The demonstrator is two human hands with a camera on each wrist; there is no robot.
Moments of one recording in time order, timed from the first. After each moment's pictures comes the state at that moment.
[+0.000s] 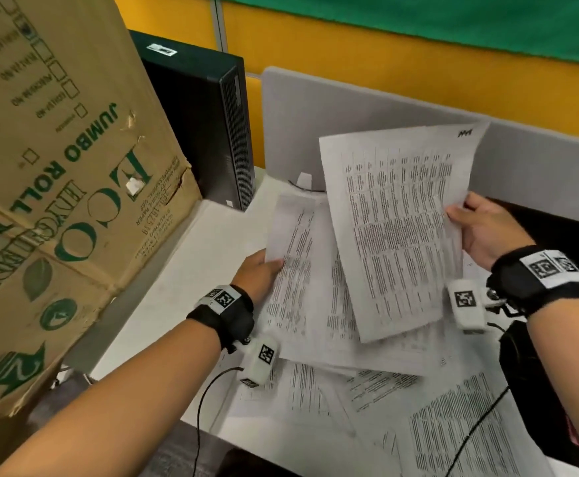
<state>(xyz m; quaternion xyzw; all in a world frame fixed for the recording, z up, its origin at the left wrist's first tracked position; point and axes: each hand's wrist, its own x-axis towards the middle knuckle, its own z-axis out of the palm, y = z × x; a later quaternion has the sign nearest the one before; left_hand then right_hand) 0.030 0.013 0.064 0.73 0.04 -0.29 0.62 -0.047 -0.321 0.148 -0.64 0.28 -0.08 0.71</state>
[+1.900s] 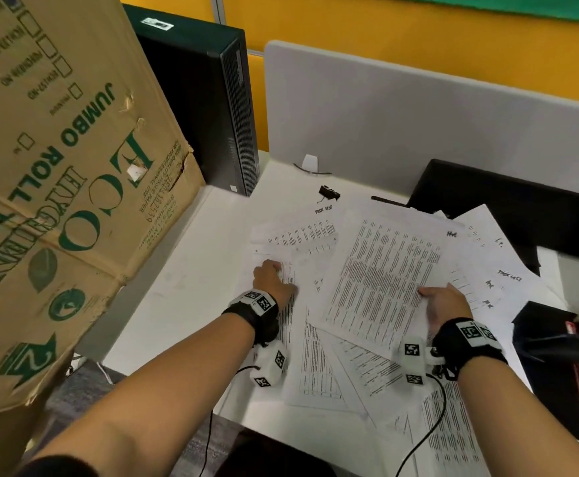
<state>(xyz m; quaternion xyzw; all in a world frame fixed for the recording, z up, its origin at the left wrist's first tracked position) 0.027 0.008 -0.026 0.88 0.02 -0.28 0.38 -0.113 -0.261 0.002 -0.55 0.56 -0.07 0.61</state>
